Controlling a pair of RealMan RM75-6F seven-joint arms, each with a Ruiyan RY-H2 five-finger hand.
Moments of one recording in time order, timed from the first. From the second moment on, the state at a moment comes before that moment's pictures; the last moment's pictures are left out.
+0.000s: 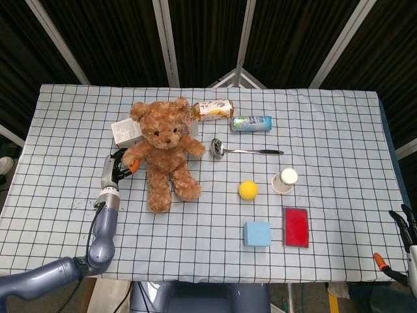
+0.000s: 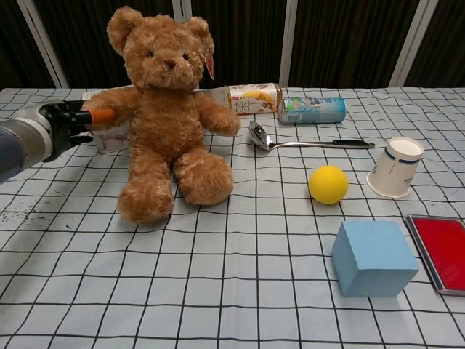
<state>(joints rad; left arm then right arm) -0.61 -1.76 -0.58 -1.45 0.57 1.05 -0.27 -0.13 -0.92 0.01 -1.87 -1.60 1.66 -0.03</state>
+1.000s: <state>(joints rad) -0.60 -1.77 -0.58 -1.39 0.57 1.05 -0.25 -0.13 -0.92 0.00 -1.87 -1.59 1.65 -0.04</state>
